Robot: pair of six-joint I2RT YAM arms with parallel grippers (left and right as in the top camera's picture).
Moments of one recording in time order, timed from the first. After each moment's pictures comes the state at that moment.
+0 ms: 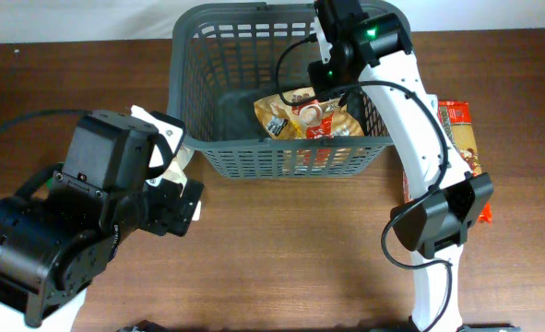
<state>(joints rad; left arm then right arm) -0.44 1.30 1.99 -1.69 -0.23 0.02 0.35 2.22 2.41 -1.38 0.06 0.07</state>
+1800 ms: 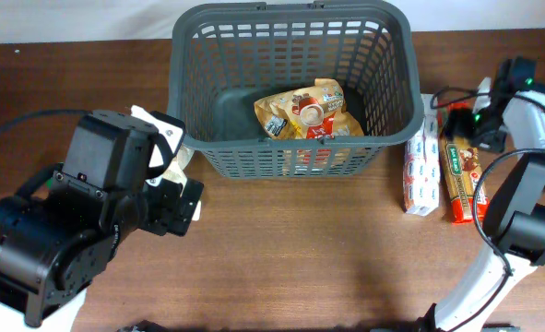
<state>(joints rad) -0.44 1.30 1.99 -1.69 -0.23 0.02 -0.36 2.14 1.66 -0.90 -0.07 -0.05</state>
